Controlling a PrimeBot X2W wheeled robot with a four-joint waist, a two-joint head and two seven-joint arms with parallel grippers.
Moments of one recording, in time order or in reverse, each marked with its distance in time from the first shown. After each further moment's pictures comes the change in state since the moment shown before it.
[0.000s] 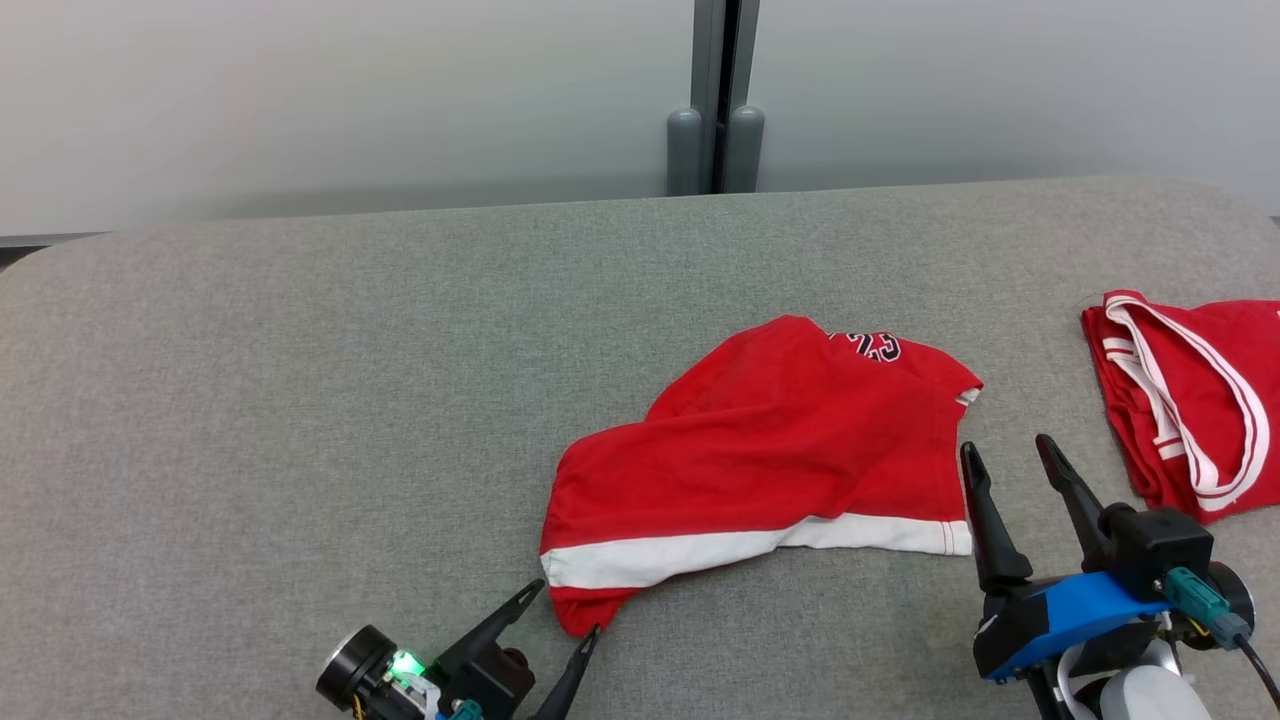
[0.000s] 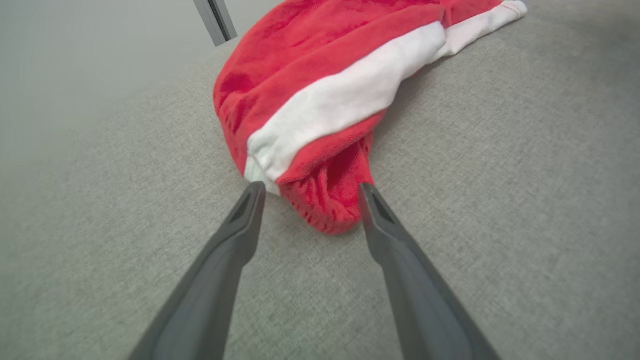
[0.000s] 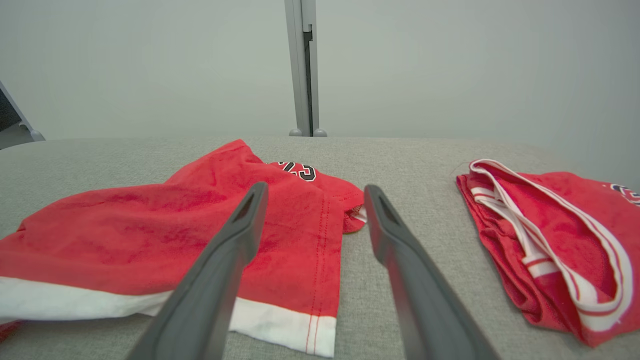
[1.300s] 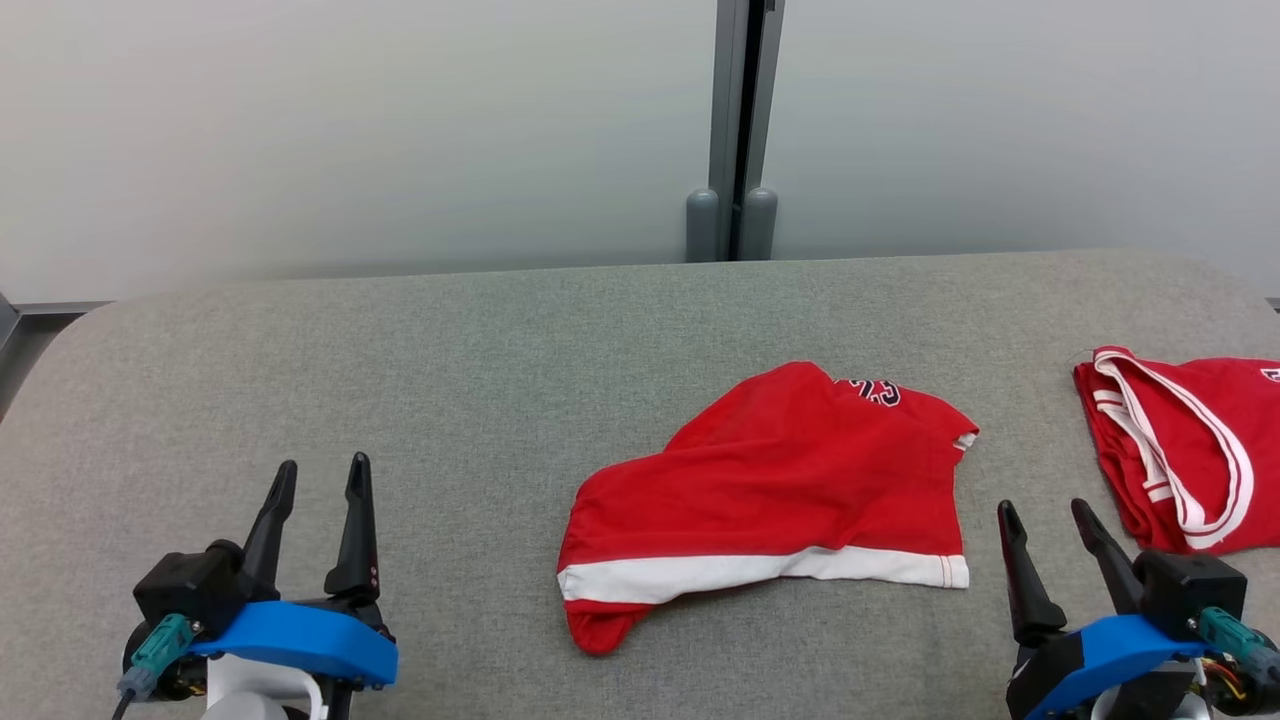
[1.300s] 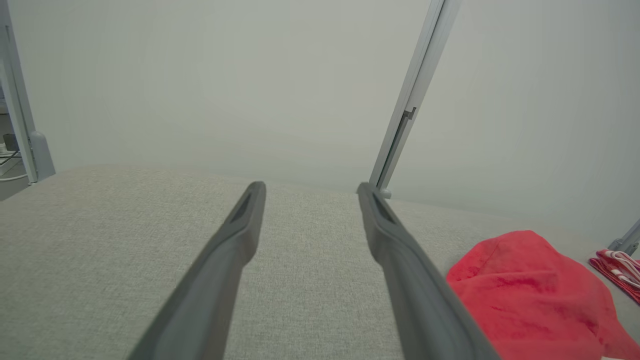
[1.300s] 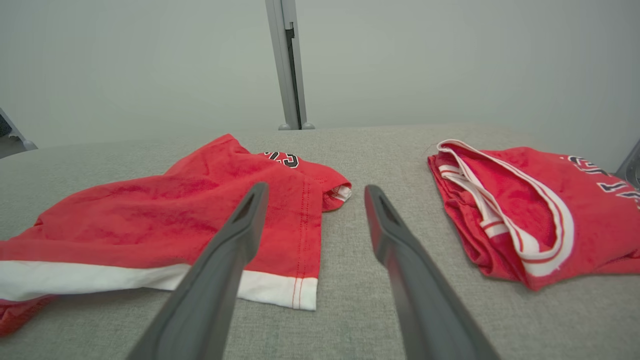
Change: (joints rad) left arm 0.074 -0.060 0.537 -0.175 -0.348 -0.021 0.000; right arm 0.090 0.000 -0.064 -0.021 0.036 0.000 0.076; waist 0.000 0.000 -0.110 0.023
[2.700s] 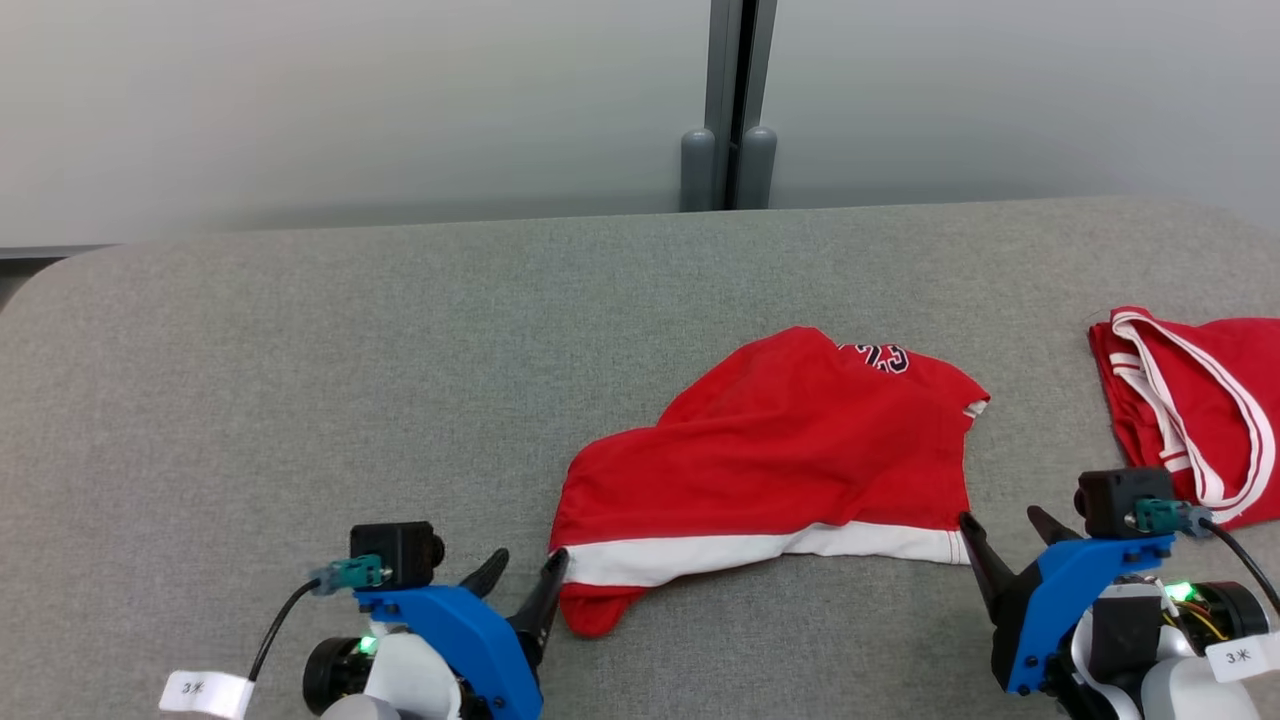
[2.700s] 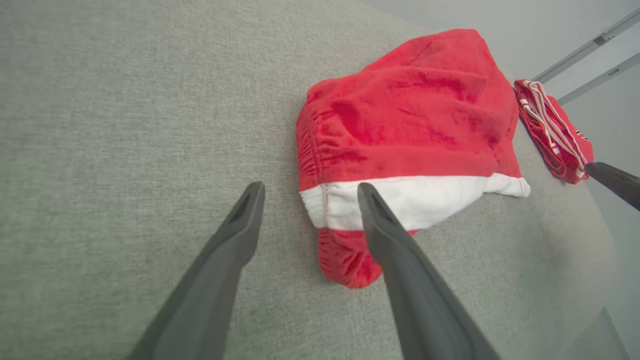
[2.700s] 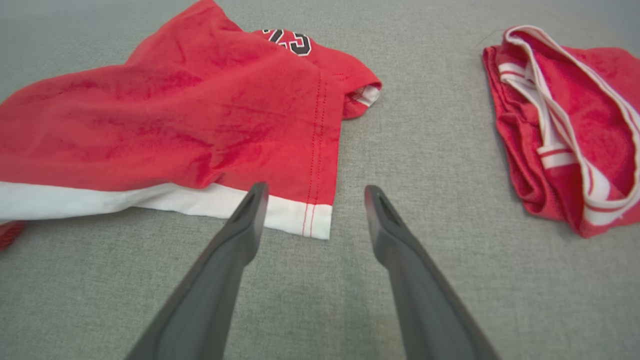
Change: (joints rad) left arm 0.016 -0.096 -0.121 -0.059 -0.095 -0.022 0.545; right arm -0.062 0.000 0.011 -0.119 -0.008 0.000 0.542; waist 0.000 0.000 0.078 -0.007
